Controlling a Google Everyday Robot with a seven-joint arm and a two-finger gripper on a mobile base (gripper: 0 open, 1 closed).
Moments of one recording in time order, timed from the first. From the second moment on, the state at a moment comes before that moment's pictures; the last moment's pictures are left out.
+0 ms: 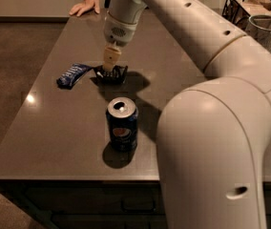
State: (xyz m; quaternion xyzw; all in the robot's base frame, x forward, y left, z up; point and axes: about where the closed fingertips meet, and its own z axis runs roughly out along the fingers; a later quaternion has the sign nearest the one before) arm 0.669 0.055 0.876 -0.66 0.73 0.12 0.13
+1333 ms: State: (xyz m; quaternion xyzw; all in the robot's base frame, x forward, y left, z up) arm 0.676 0.128 0.881 -0.69 0.70 0.13 0.14
